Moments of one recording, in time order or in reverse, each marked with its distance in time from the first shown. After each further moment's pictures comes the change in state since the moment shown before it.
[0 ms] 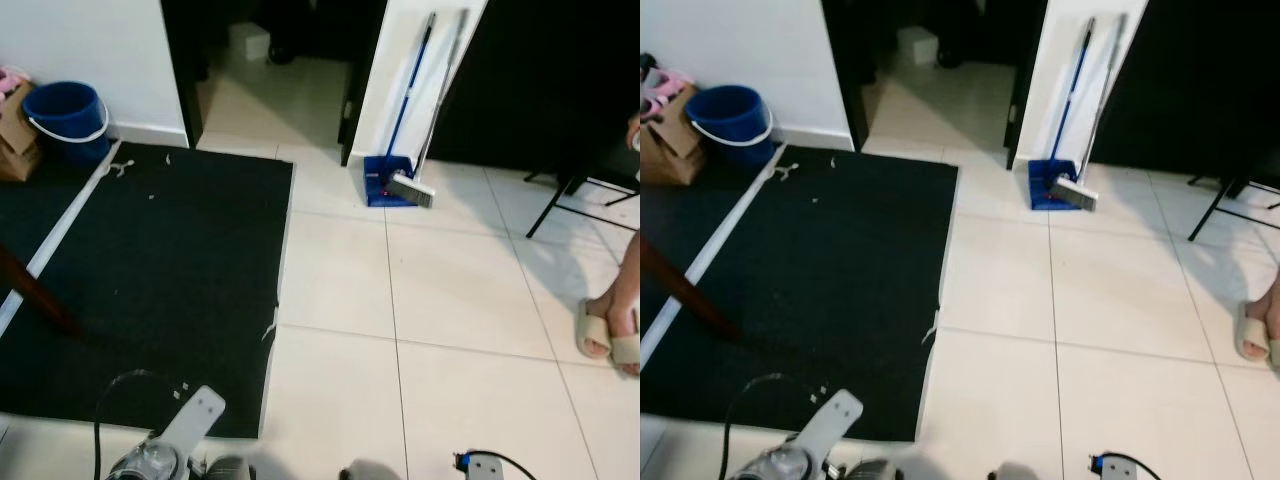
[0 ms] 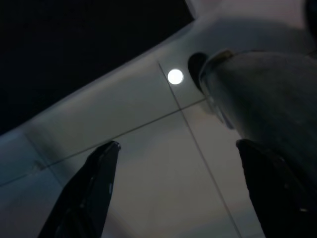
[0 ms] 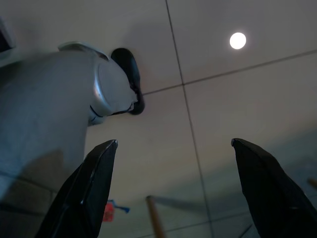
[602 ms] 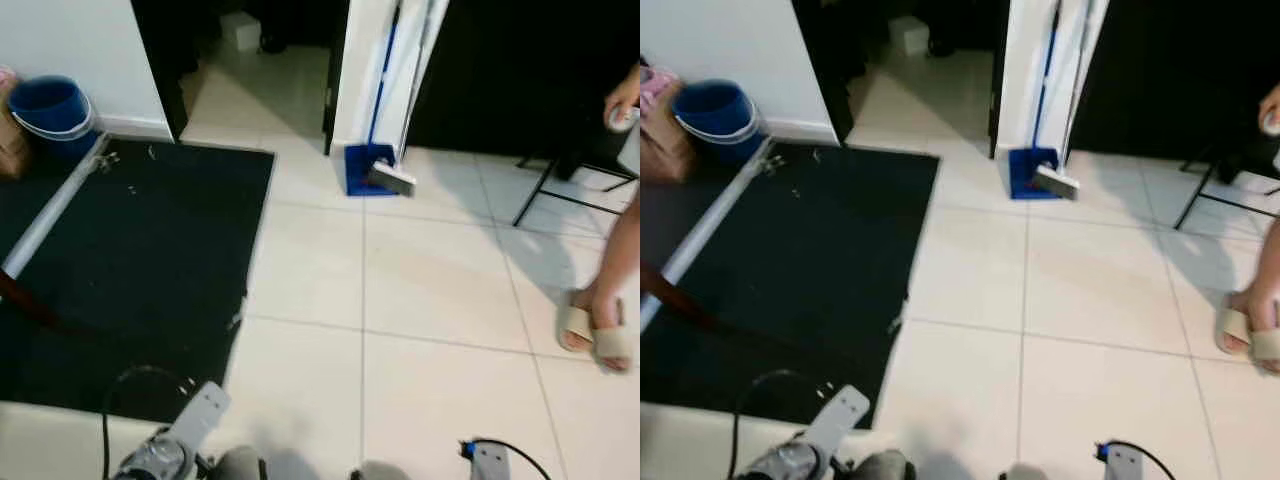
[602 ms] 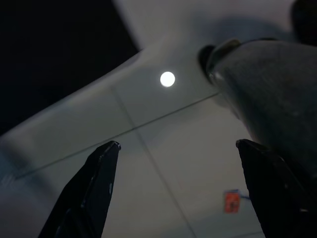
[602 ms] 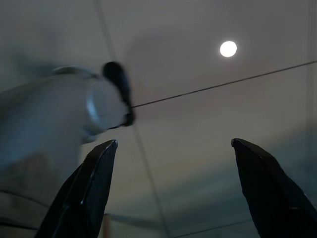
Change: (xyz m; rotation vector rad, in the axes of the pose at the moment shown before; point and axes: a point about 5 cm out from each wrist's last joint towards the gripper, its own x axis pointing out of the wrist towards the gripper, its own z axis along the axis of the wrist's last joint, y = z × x) left arm 0.001 -0.004 0.002 -0.001 -0.004 -0.010; right arm 0.000 -0.006 0.006 0.009 -0.020 -0.013
